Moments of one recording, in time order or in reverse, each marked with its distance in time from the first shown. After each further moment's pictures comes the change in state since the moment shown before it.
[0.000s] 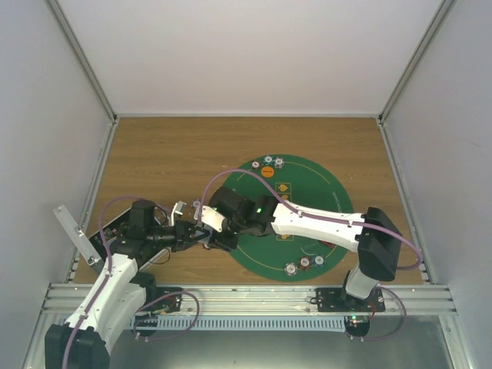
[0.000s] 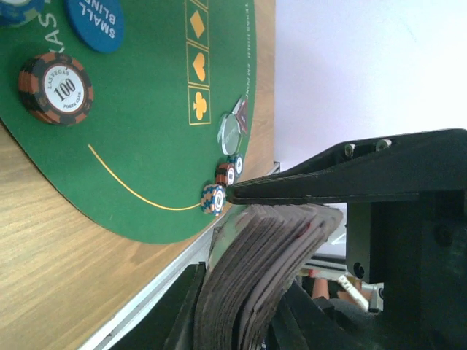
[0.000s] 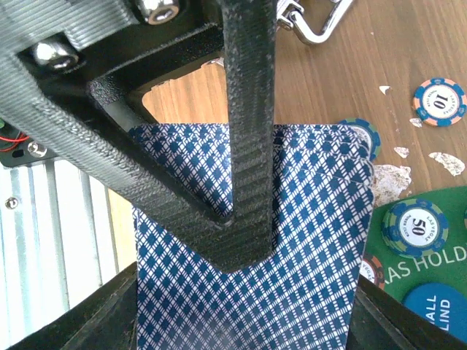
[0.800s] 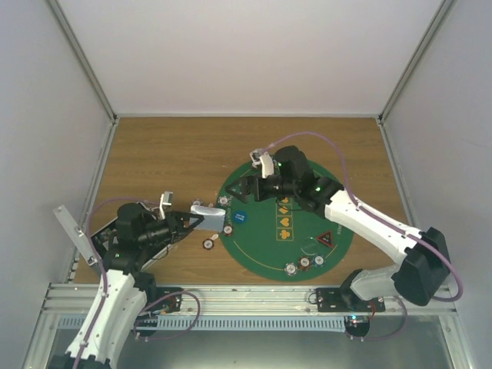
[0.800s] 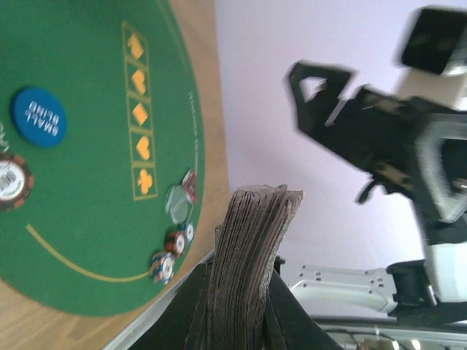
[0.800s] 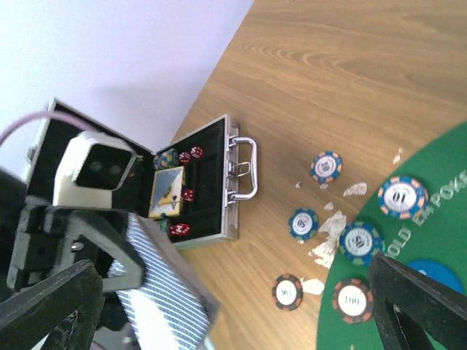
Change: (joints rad) left arm 0.043 -0.175 -0.014 0.193 -0.066 -0.278; right arm -0.365 -0.311 -0.180 0.296 -0.229 0.643
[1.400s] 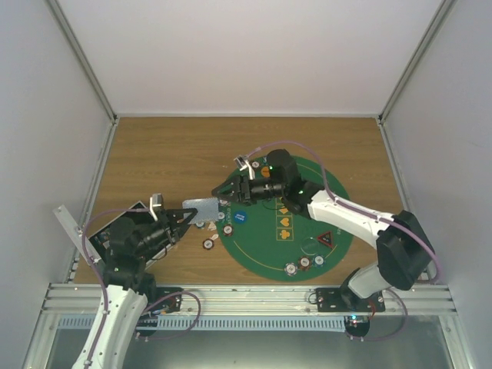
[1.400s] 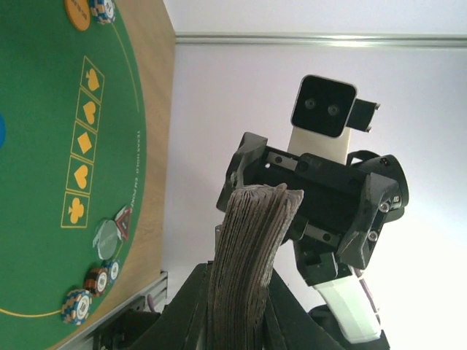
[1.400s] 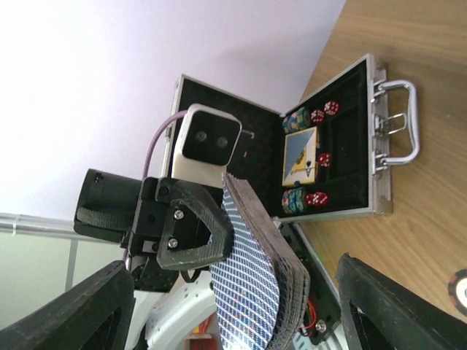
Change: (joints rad) left arm 0.005 -0.229 -0.090 0.200 -0.145 -0.486; right arm -0.033 0.116 -0.134 0.485 -0.404 0.483
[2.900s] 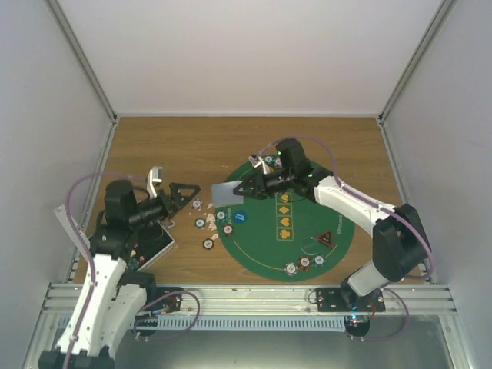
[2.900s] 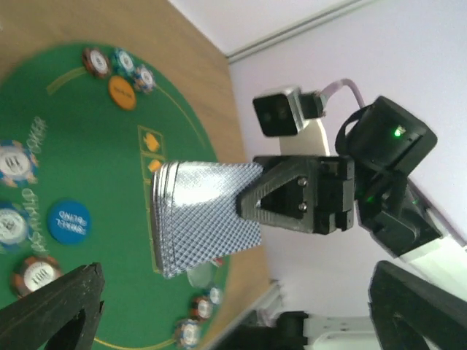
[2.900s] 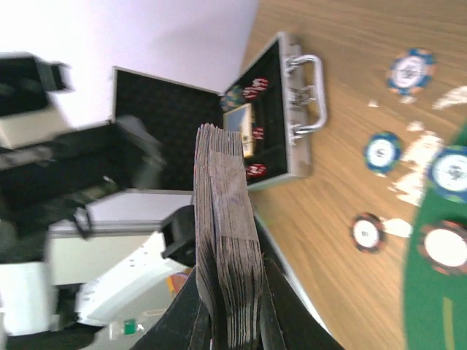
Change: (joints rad) left arm 0.007 0.282 0.340 -0.321 -0.043 0.529; right arm -0.122 0.070 0.098 -0.307 -0.135 -0.180
